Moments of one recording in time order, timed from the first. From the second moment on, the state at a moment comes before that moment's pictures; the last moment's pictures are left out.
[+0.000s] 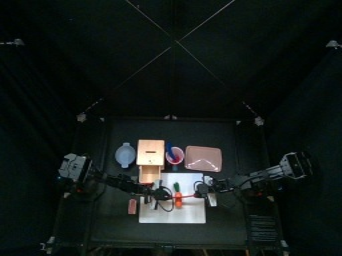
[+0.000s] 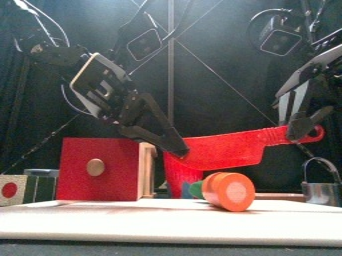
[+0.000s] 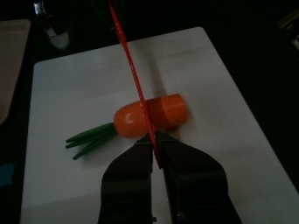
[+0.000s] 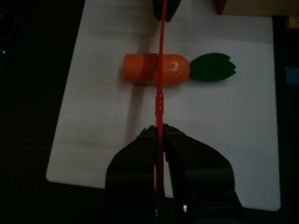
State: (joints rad) left arm -0.18 0.18 0.71 -0.15 -0.39 0.23; right arm 0.17 -0.34 1.03 0.18 0.01 -0.12
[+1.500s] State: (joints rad) left arm -0.19 0.19 0.66 -0.05 -0.20 0.24; right arm 0.24 -0.17 1.01 0.22 0.00 -0.12
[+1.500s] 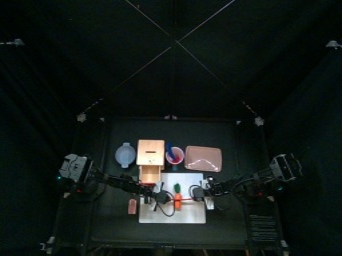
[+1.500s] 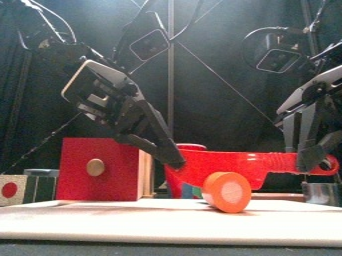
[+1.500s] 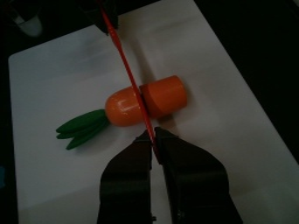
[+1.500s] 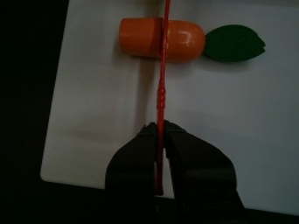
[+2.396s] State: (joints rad) left arm -0.18 0.21 0.65 -0.02 -0.15 0.24; right arm 0.24 -0.13 0.99 0.22 0.00 -0.12
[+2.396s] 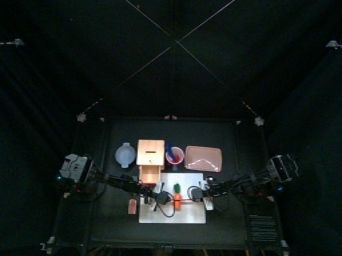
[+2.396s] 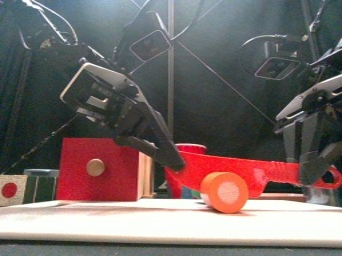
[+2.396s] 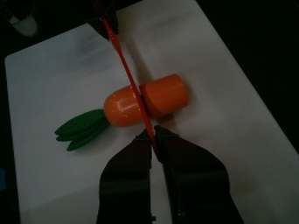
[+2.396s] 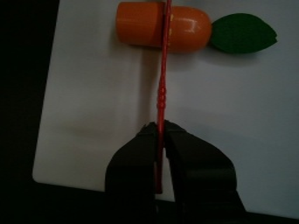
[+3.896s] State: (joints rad) left arm -0.18 0.16 0.65 0.00 -0.09 0.24; right arm 0.24 -0.20 0.96 0.16 0.02 -0.12
